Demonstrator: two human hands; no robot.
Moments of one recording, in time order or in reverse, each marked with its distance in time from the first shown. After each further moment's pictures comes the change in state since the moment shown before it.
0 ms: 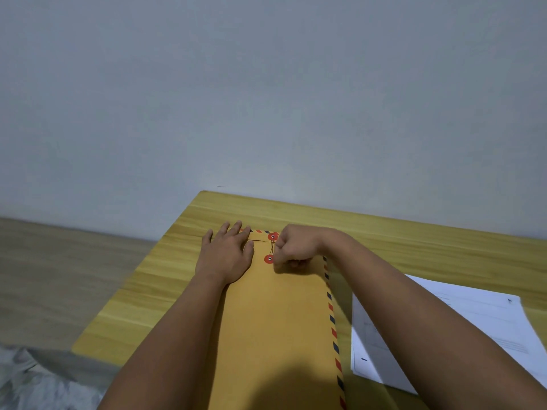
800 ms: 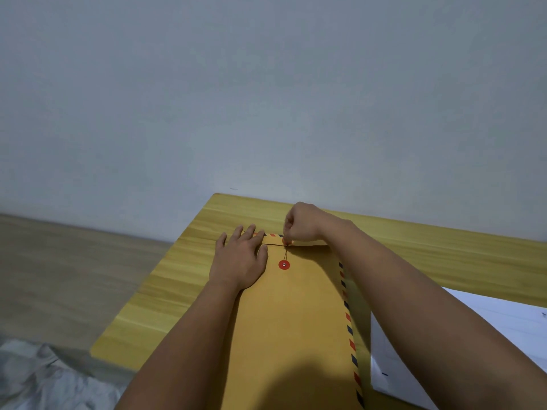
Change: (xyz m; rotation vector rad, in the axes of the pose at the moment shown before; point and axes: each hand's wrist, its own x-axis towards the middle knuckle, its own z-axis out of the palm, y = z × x) left_hand 0.000 0.000 0.001 -0.002 0.026 0.016; right_hand 0.047 -0.007 -0.022 -0.142 0.338 -0.011
